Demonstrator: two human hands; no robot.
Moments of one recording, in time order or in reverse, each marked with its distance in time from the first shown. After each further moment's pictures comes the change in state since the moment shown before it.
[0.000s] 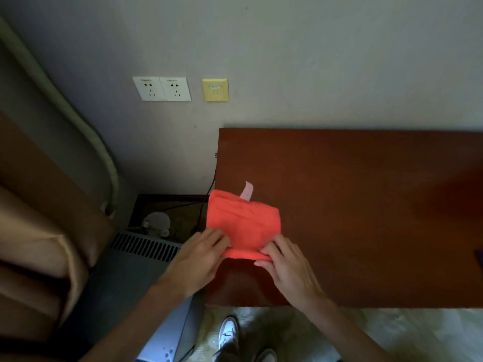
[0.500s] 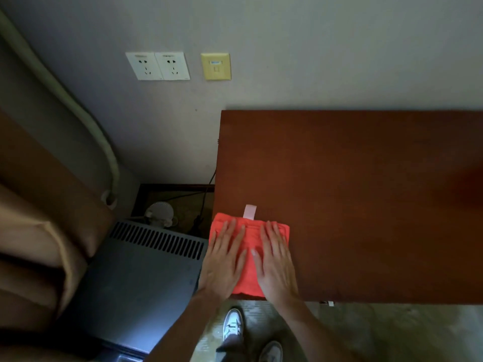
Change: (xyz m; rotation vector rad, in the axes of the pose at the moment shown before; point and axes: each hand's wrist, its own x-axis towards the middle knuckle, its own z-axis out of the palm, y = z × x) left_hand -0.008 0.027 0.132 -0.141 -0.012 -0.408; right_hand -0.018 0.007 0.108 0.003 -0.063 0.315
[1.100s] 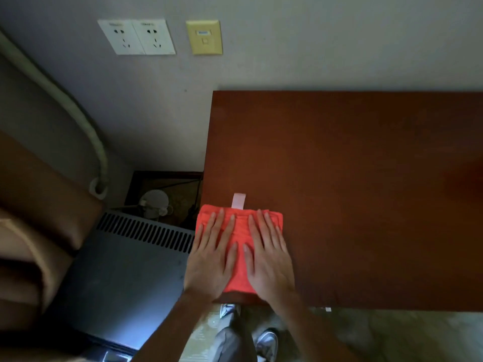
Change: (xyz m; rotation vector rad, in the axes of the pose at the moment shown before) left_hand 0.011 -0.004 0.017 0.092 0.013 -0.012; right_hand 0.018 0.017 0.009 -0.108 -0.007 -0.120
